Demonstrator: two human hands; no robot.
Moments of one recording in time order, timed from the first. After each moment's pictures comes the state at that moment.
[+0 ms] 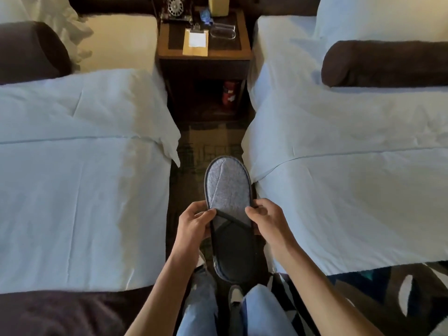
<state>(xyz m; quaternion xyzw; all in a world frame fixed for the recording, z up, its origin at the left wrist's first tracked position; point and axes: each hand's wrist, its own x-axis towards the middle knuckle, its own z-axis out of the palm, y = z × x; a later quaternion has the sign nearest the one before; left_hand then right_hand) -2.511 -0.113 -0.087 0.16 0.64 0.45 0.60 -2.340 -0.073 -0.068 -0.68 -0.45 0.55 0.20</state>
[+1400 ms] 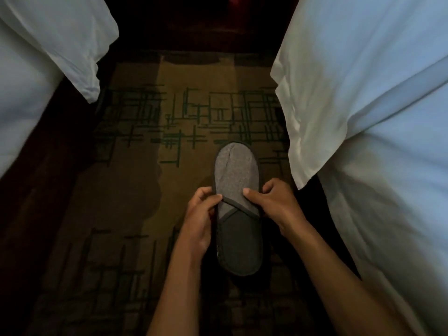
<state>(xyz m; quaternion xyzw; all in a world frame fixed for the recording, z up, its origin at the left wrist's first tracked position) -2.484 0.109 -0.836 0.09 0.55 0.53 0.64 -2.335 0.167 -0.813 -0.68 -0.51 0.48 0.21</state>
